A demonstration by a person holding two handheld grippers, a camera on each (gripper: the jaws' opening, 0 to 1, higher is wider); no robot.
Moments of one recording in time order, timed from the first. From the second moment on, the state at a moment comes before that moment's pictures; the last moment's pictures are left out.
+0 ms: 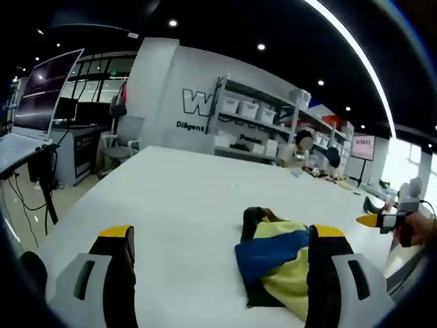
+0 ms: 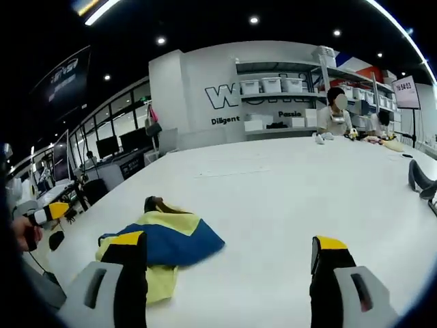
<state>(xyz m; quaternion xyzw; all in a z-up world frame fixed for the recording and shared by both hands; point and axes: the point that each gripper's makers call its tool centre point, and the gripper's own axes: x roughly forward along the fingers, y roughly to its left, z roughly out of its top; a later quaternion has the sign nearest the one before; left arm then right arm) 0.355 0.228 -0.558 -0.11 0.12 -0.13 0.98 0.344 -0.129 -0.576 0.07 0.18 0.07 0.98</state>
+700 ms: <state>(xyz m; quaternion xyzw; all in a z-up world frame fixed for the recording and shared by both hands) 0.355 0.211 -0.551 -0.06 0.10 -0.15 0.98 0.350 -0.123 -0.578 0.05 0.18 0.08 0.98</state>
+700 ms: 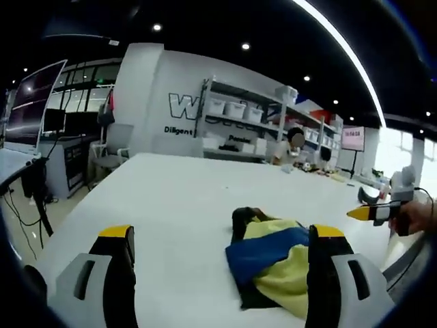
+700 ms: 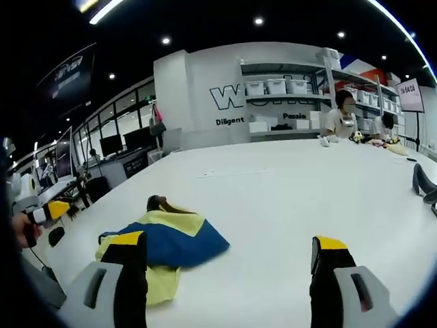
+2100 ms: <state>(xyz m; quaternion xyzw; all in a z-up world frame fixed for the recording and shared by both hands) 0.342 0.208 -0.550 -0.07 0.12 -0.18 0.97 0.344 -0.127 -0.574 0.07 0.18 0.05 0.98</state>
